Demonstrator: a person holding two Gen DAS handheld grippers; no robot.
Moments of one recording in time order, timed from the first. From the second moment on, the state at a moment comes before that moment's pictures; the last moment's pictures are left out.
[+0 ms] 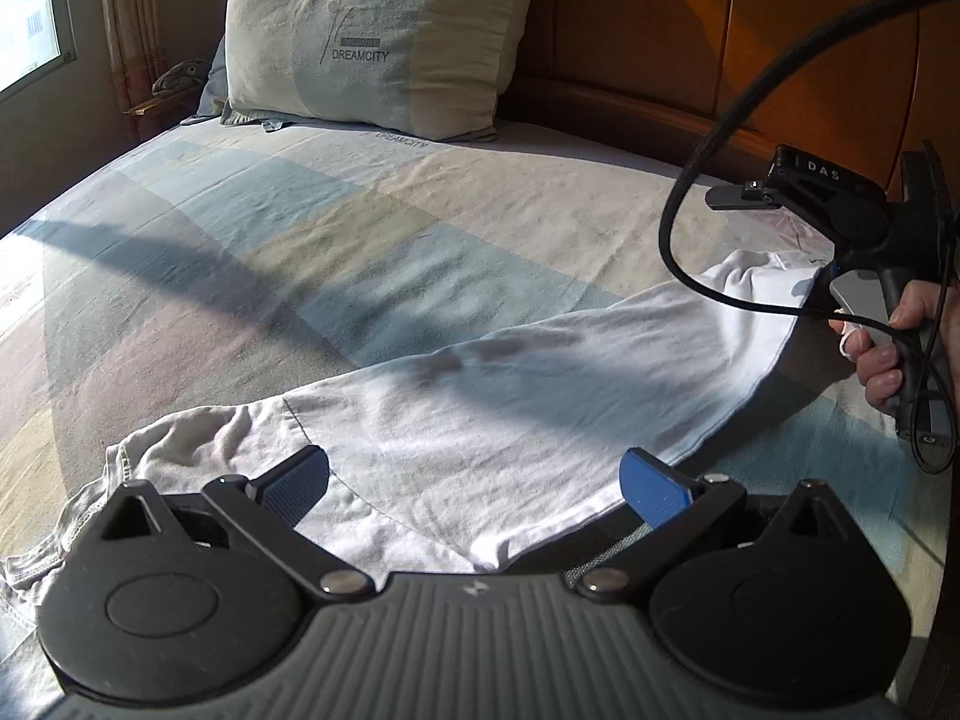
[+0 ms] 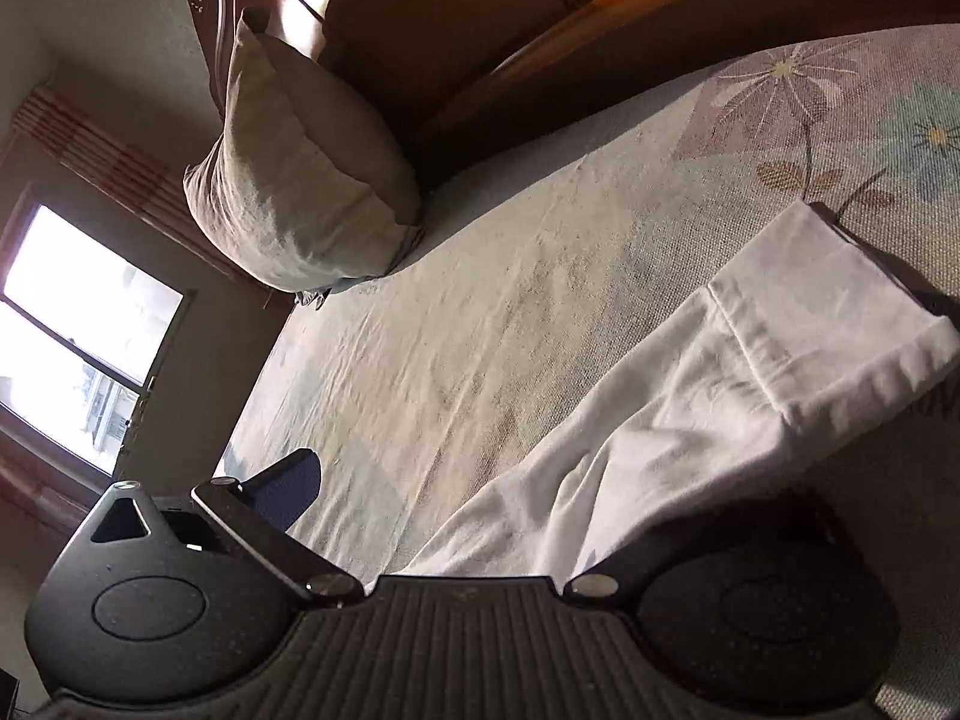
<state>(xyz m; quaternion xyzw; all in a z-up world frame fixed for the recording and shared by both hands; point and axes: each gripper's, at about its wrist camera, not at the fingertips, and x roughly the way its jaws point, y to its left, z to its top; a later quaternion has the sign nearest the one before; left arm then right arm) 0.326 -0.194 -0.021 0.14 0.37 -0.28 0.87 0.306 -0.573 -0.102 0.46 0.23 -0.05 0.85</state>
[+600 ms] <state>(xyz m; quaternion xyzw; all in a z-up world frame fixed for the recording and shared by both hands) 0.301 -0.085 -0.012 0.18 0.34 -0.28 0.88 0.314 -0.416 -0.009 0.22 0.22 0.02 0.95</state>
